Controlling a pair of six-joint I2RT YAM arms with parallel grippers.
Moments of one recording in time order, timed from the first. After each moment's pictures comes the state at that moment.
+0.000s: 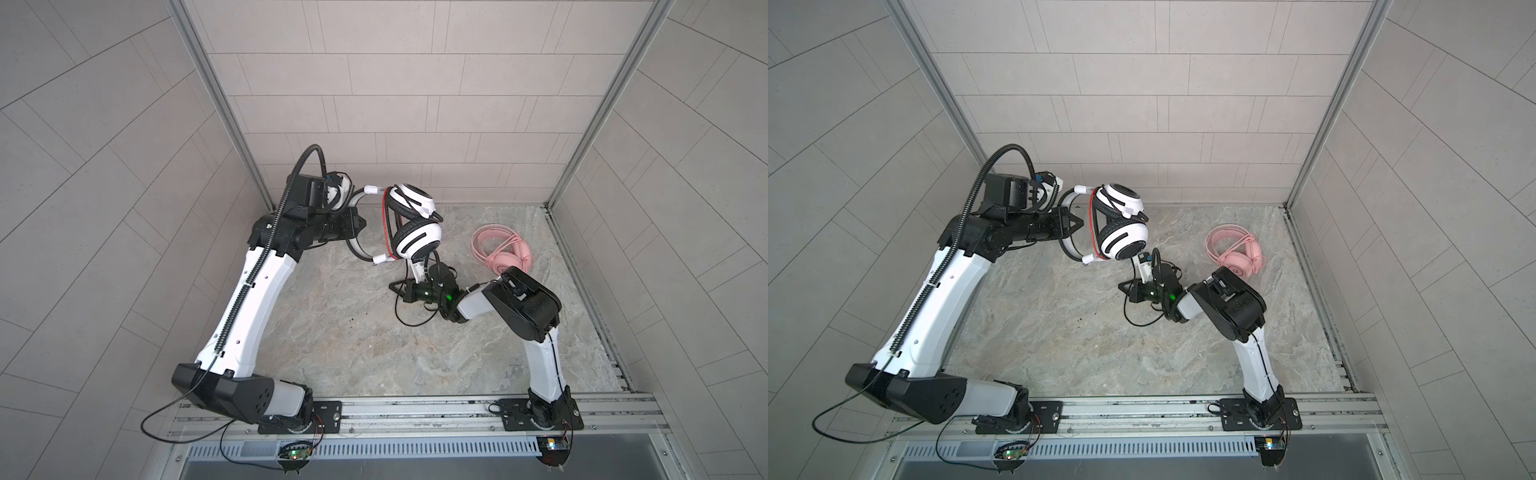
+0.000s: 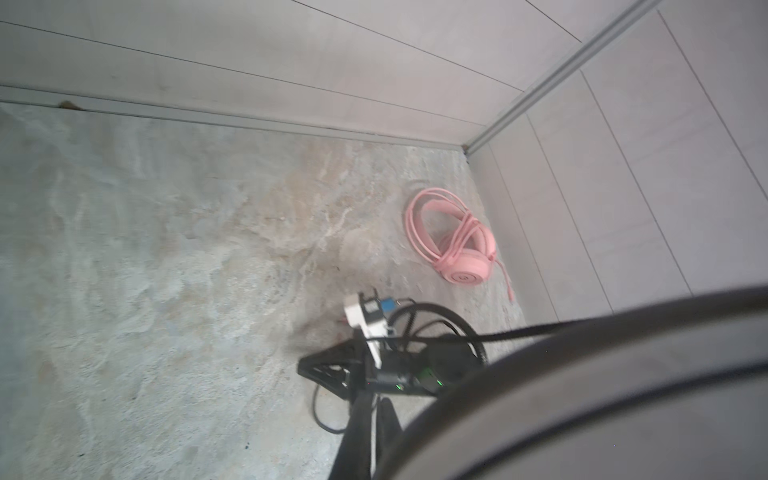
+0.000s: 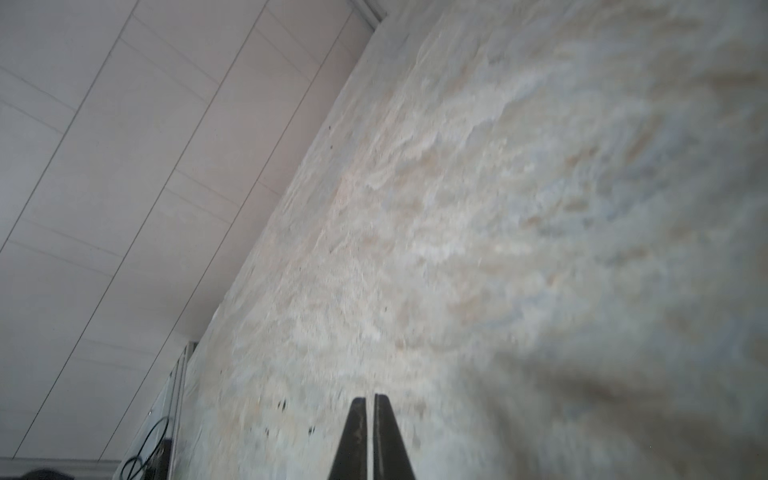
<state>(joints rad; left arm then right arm) -0.22 1.41 1.70 -0.94 0.38 -0.37 0.63 2.02 0.83 0.84 -0.46 0.66</state>
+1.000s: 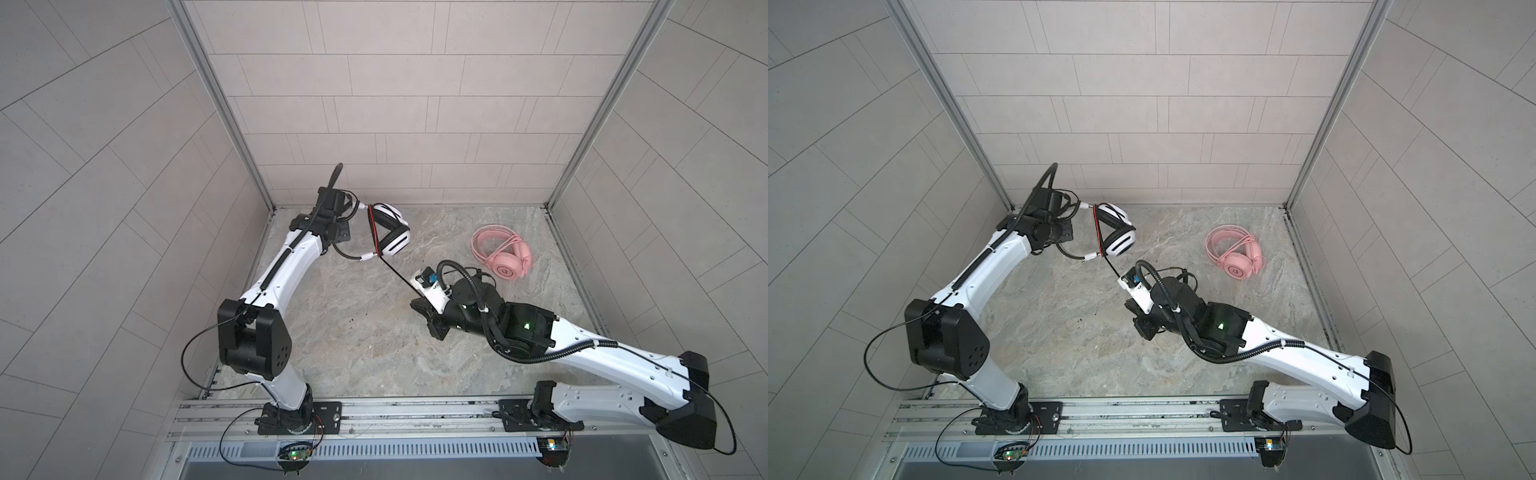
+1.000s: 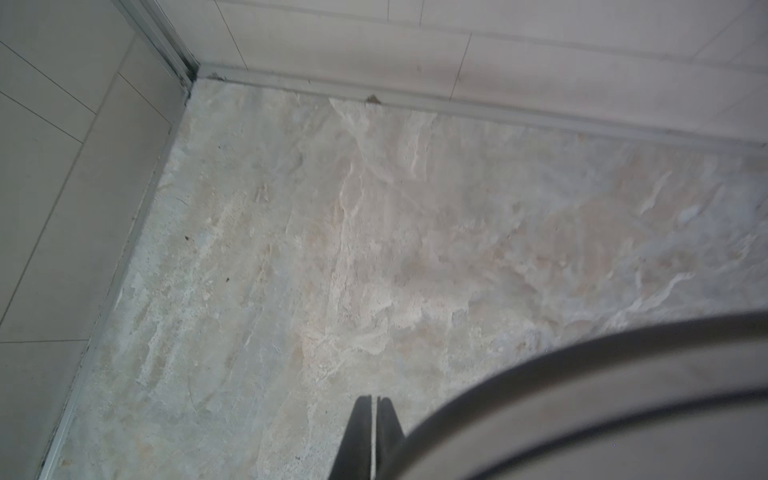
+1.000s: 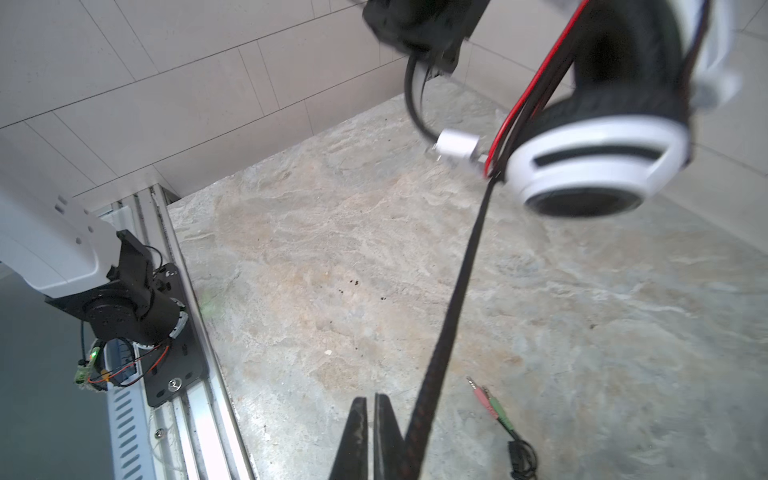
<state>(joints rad) -0.24 1.66 1.50 -0.76 -0.27 -0.30 1.02 1.12 1.09 -0.46 0.09 0.08</state>
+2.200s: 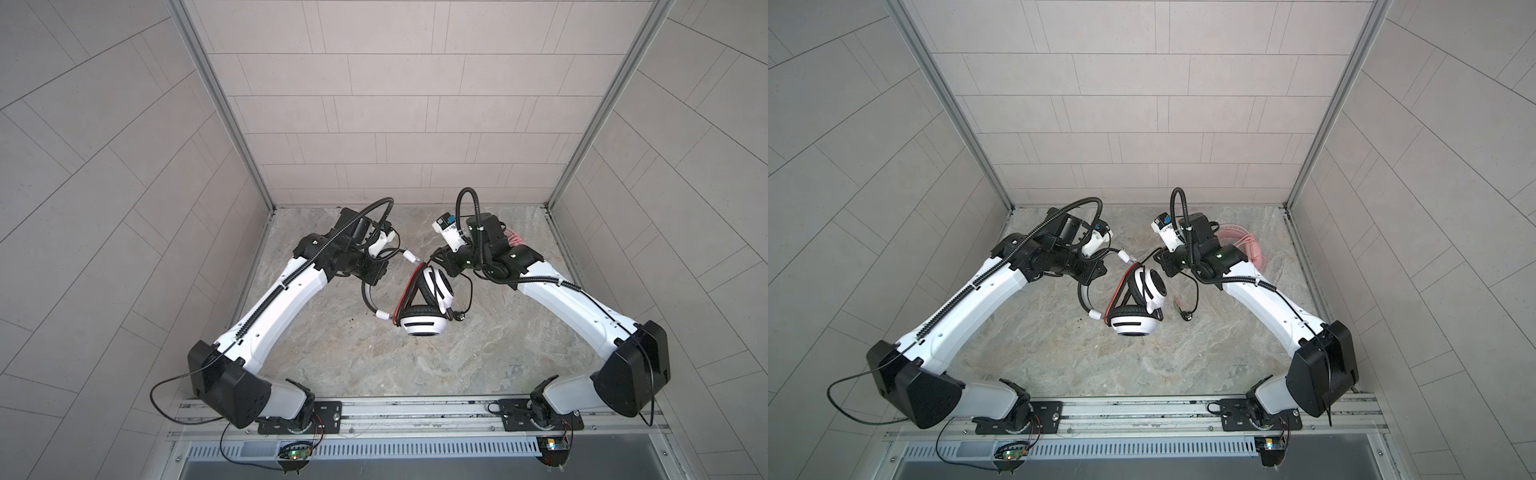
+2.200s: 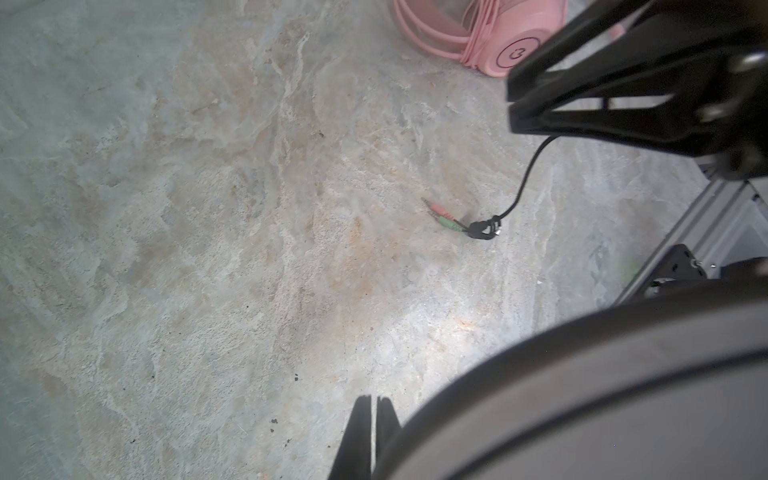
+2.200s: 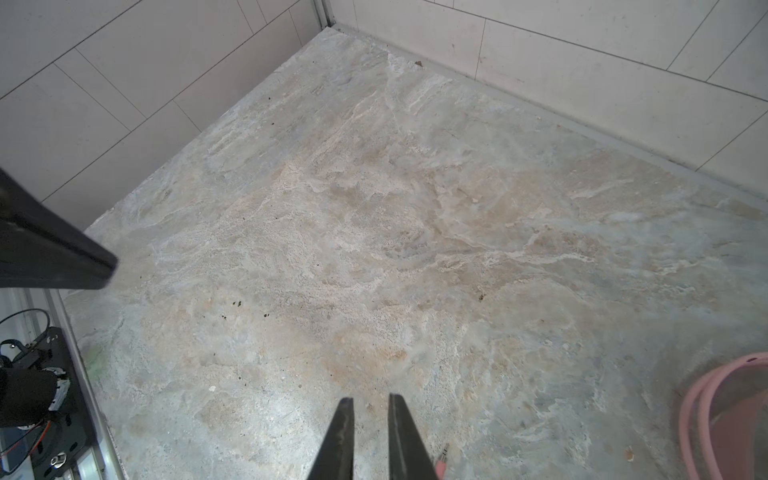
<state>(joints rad) -0.50 1.40 1.45 -1.02 0.31 0.04 0.47 1.43 1.23 -0.45 -0.31 0.01</state>
